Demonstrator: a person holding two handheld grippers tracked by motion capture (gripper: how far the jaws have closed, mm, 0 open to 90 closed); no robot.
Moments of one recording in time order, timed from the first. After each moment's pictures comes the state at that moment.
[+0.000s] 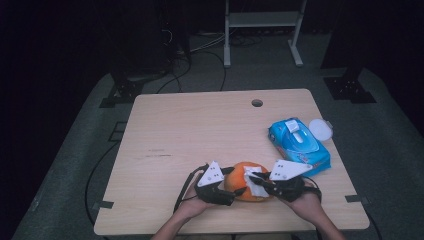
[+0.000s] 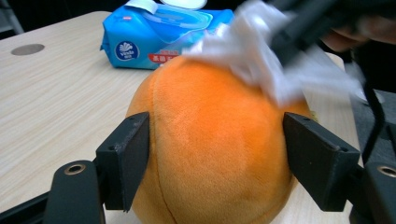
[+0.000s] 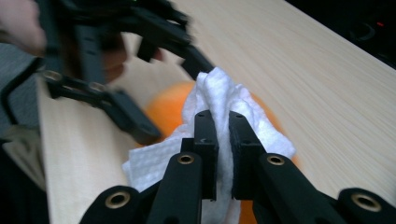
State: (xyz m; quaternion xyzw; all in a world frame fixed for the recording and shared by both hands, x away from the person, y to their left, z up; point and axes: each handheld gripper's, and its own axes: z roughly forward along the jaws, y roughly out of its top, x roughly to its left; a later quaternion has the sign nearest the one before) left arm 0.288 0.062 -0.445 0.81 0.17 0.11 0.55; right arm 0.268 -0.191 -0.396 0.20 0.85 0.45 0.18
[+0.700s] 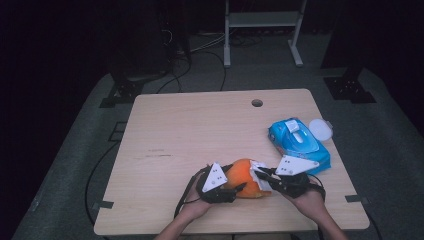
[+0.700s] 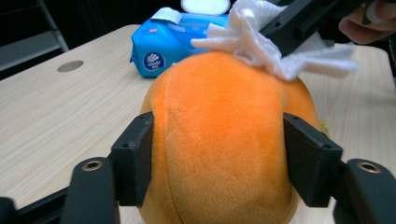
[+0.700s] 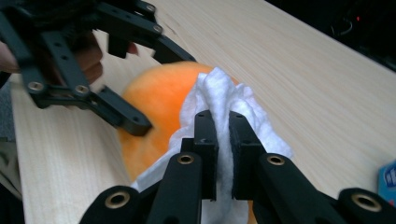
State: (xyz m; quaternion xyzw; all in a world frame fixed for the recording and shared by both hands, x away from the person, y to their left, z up) left arm 0.284 0.055 -0.444 0.81 0.18 0.18 0.53; right arm 0.276 -0.201 -0.400 0.23 0.84 0.46 0.19
